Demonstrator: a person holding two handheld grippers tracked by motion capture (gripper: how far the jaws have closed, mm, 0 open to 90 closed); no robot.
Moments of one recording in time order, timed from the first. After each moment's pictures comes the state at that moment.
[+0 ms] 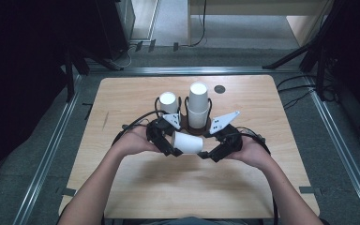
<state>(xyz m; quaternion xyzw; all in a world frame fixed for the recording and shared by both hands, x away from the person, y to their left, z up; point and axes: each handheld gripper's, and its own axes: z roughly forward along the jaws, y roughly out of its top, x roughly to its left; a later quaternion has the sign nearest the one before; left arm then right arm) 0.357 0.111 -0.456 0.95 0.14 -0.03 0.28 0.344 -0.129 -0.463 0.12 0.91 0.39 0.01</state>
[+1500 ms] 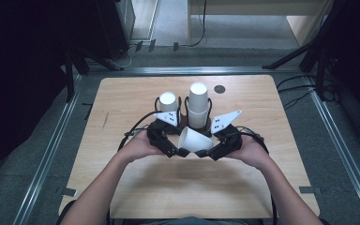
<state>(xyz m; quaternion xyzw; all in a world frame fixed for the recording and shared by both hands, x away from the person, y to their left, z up) 0.348 0.117 -0.456 0.89 0.16 -0.06 0.42 0.343 -0.128 -0.458 0.09 0.90 0.43 -0.01</state>
